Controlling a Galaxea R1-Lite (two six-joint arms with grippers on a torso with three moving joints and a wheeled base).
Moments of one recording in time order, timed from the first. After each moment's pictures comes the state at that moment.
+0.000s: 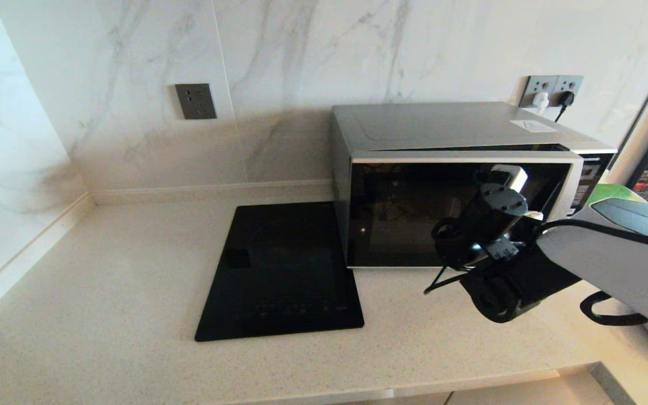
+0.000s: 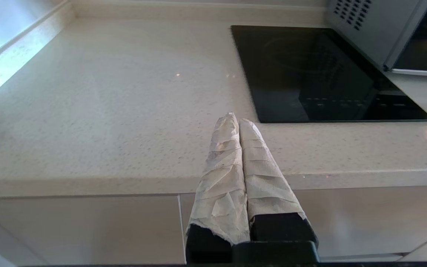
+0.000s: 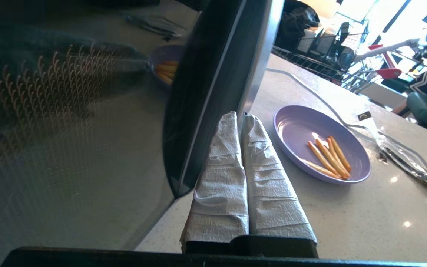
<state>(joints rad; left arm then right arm) 0.00 0.00 0.00 -0.01 0.03 -0.07 0.40 2.26 -1.14 -1.48 -1.52 -0.51</state>
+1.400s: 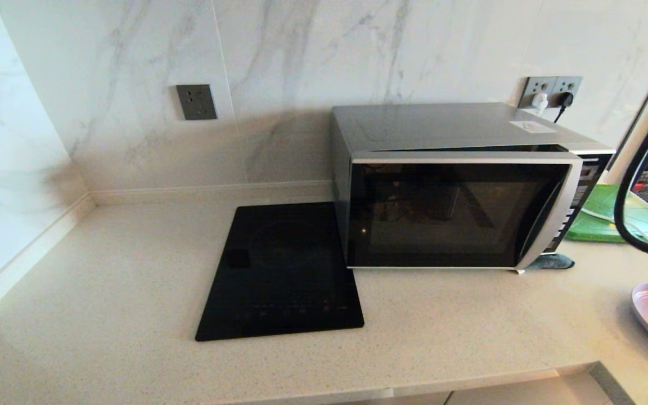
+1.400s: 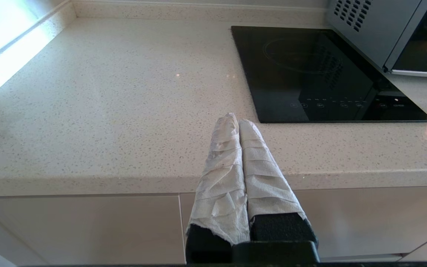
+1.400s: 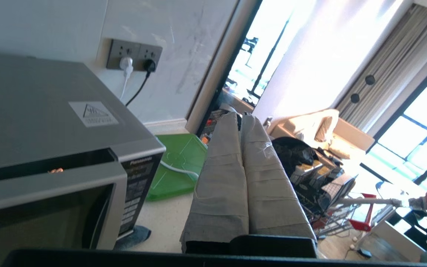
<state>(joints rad) 0.00 0.00 0.00 -0.01 0.03 -0.07 0.66 1.51 -1.15 -1.38 -1.25 -1.31</state>
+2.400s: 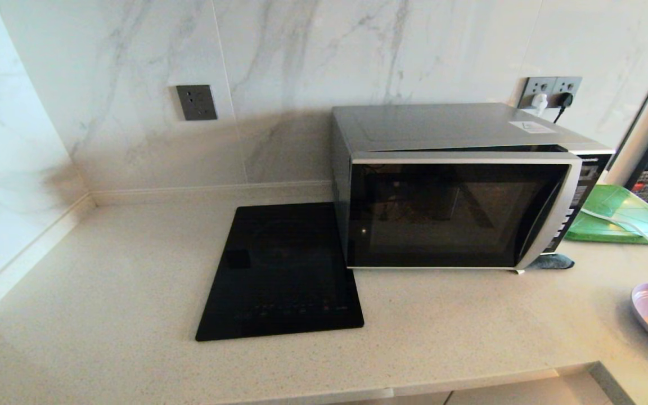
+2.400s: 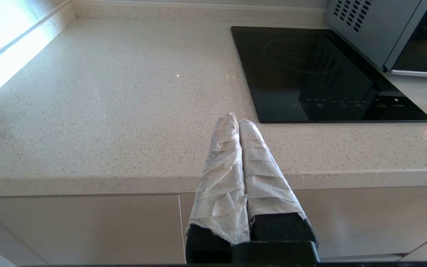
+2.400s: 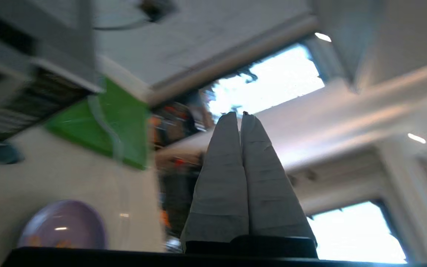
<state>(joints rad) 0.00 0.00 0.00 -0.01 0.03 -0.07 0.30 1.30 -1.53 0.05 -0.79 -1.14</state>
